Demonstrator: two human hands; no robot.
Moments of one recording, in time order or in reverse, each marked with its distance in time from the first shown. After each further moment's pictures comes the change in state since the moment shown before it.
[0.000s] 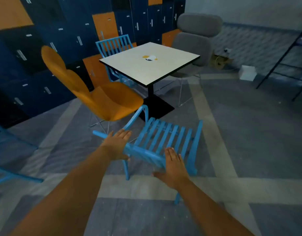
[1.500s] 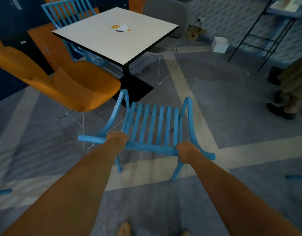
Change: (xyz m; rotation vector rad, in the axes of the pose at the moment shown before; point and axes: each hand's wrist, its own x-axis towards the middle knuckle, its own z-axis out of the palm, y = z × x) left_hand 0.098 0.016 0.016 0.068 -0.287 0.019; right_hand 0.070 0.047 -0.020 -0.311 -0.451 0.385
